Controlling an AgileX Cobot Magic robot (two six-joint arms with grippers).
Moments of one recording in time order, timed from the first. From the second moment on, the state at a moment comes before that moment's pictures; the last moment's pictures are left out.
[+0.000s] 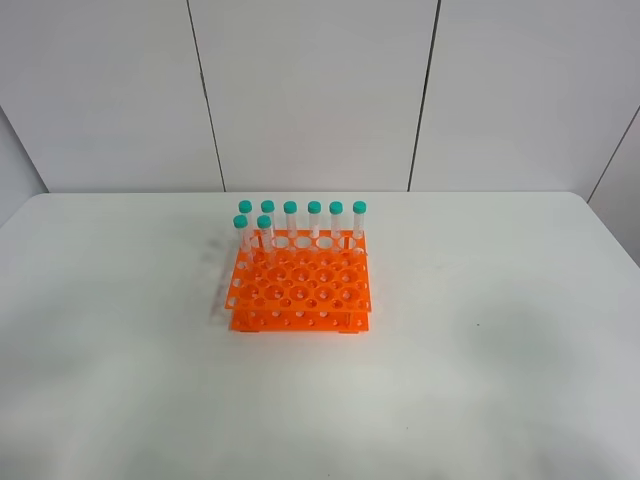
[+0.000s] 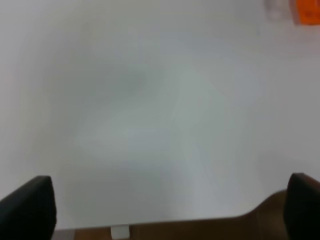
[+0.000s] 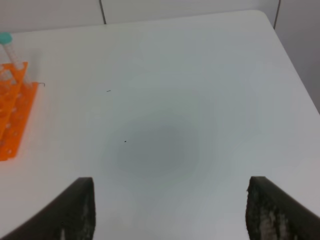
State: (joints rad) left arm 0.00 0.11 -0.55 -0.03 1.22 0.04; right arm -0.10 -0.01 -0.52 0.01 1.05 -0.01
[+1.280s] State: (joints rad) left arm 0.00 0.00 -0.55 -0.02 1.22 0.03; right arm -0.10 -0.01 -0.52 0.01 1.05 -0.01
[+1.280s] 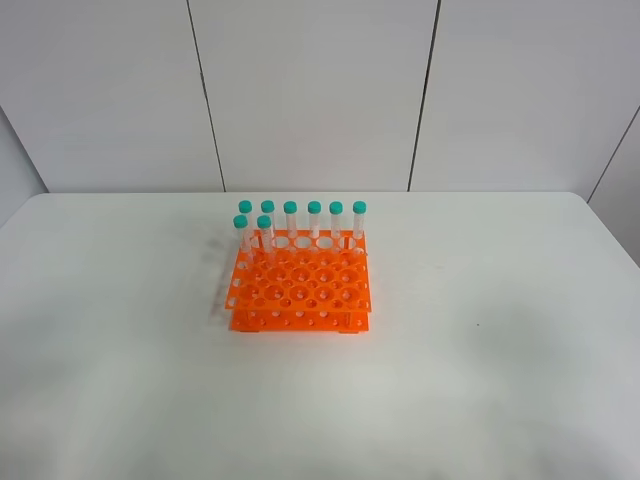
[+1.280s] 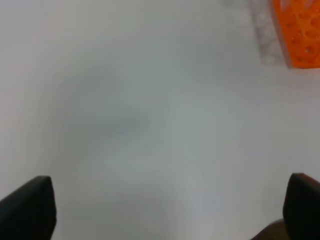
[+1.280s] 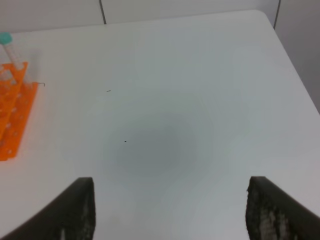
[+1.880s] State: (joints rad) left arm 0.00 0.00 -0.55 -0.02 1.22 0.03; right arm -0.10 -0.01 -0.52 0.01 1.05 -0.01
